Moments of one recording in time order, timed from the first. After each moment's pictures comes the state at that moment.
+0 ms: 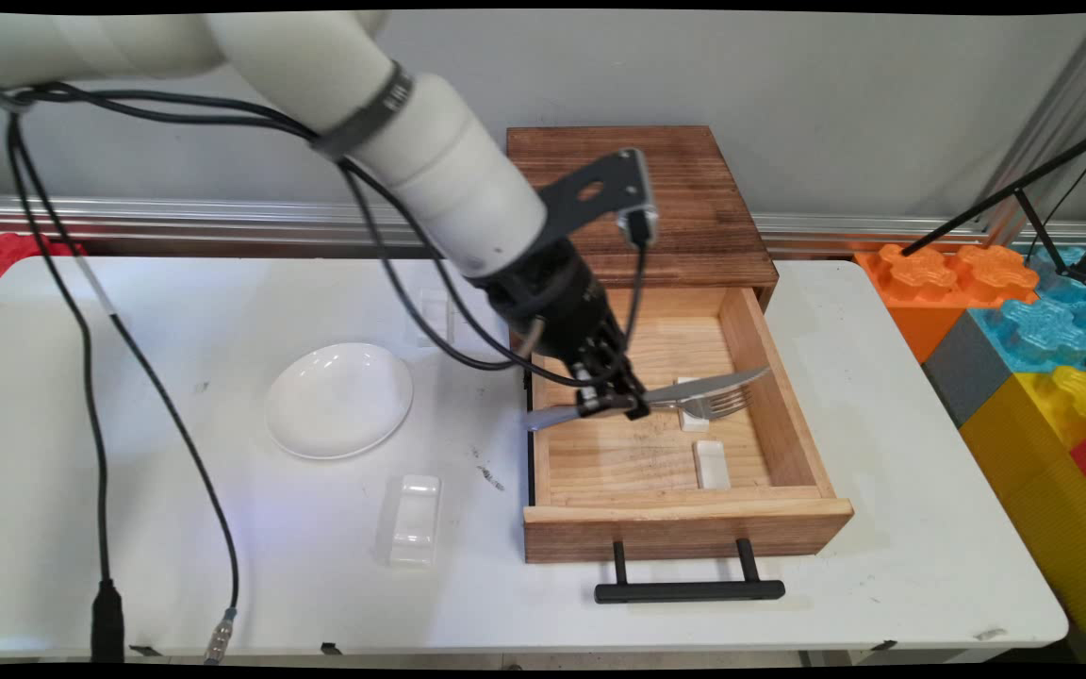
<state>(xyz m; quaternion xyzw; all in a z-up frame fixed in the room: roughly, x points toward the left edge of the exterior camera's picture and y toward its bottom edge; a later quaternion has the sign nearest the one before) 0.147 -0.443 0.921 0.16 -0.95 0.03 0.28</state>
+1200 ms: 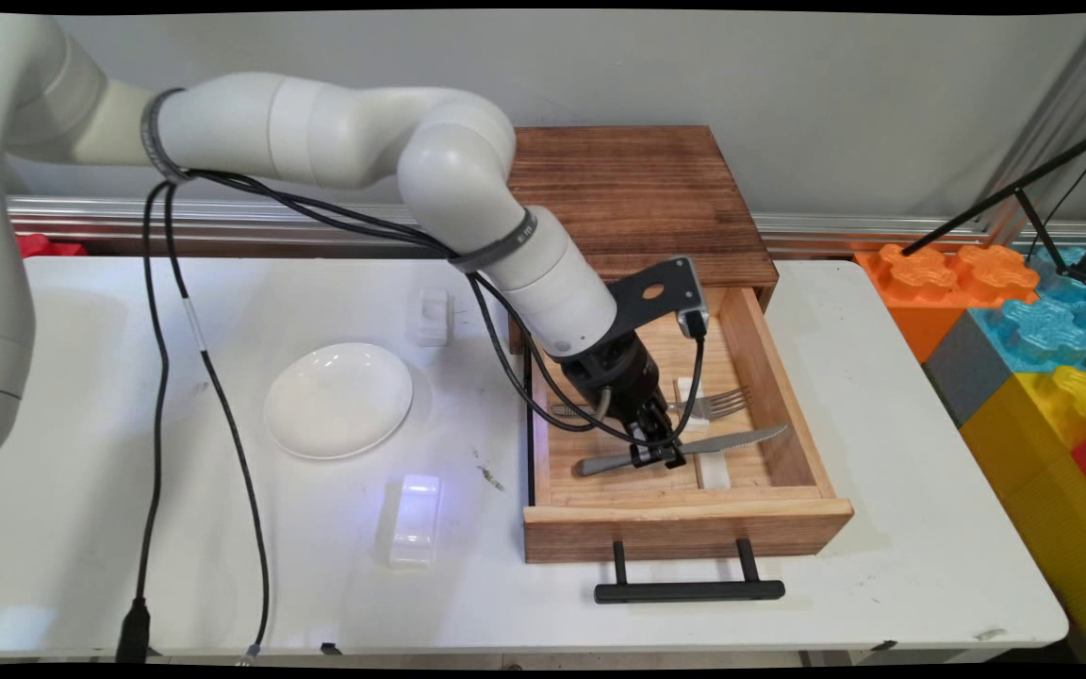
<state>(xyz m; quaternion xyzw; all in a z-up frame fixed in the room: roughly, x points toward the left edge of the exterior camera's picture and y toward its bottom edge) 0.101 -0.493 0.809 0.17 -0.95 0.00 0.27</state>
